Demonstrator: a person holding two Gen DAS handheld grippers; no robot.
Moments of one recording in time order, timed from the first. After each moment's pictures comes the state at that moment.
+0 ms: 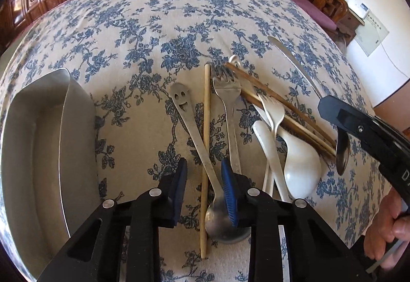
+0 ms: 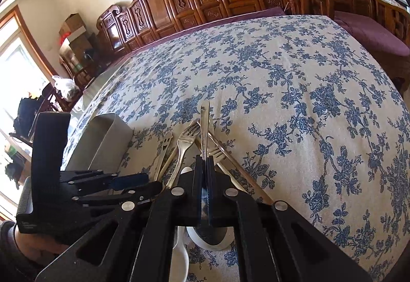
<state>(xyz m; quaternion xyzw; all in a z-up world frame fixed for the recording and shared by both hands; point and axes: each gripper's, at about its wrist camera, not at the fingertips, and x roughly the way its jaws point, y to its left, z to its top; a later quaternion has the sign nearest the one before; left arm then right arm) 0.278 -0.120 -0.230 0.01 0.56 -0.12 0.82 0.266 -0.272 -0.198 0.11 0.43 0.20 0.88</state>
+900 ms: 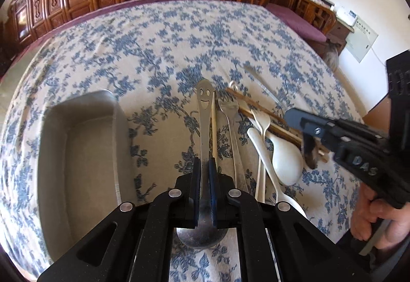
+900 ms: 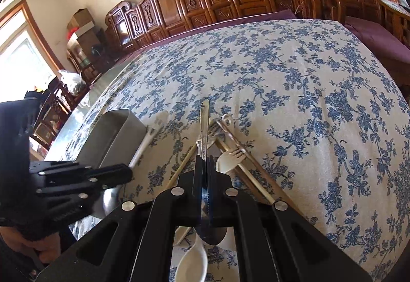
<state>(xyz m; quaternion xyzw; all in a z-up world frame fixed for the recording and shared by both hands) 0.247 -0.094 -0.179 0.02 0.50 -0.13 0.86 0.259 -0.251 -0.189 0.10 0.42 0.22 0.87</state>
